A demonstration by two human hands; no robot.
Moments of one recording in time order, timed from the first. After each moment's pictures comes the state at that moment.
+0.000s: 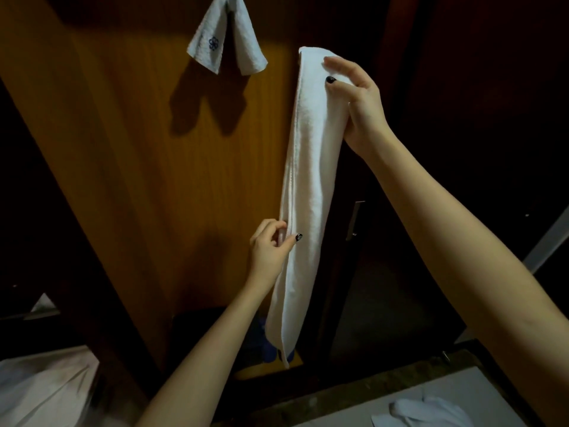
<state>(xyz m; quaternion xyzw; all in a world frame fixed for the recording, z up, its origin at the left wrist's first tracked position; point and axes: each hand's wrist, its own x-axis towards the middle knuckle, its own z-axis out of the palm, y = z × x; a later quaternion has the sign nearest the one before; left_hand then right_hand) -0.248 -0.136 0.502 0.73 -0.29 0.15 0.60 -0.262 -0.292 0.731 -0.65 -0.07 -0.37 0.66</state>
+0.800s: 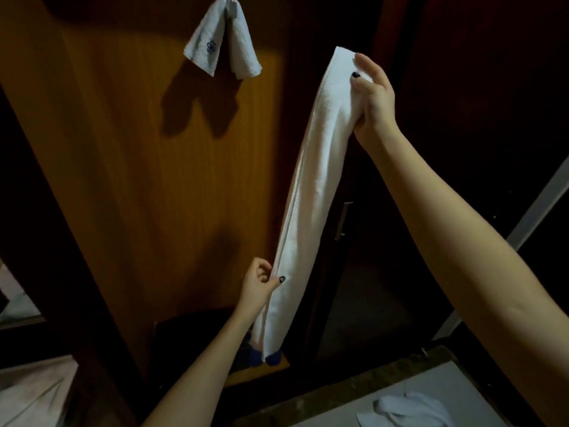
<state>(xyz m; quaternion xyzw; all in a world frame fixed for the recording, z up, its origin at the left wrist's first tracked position) -0.254 -0.107 0.422 0.72 -0.24 -0.06 0.65 -0.280 -0.293 0.744 -0.59 0.01 -0.44 0.67</state>
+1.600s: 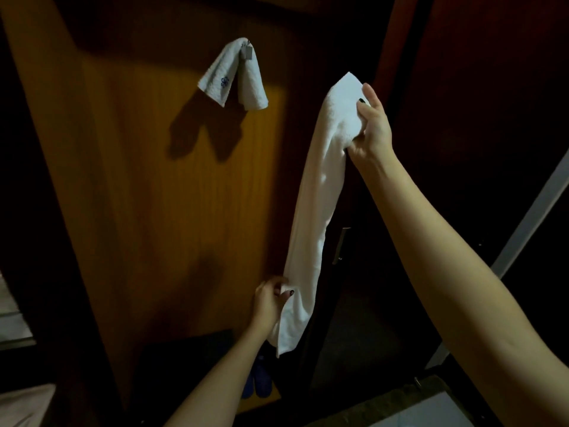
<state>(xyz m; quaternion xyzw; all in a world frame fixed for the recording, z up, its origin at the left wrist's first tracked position) -0.245 -0.134 0.423 0.76 -0.24 -0.05 0.60 -0.284 -0.256 0.766 -0.45 -0.02 -0.41 0.80</state>
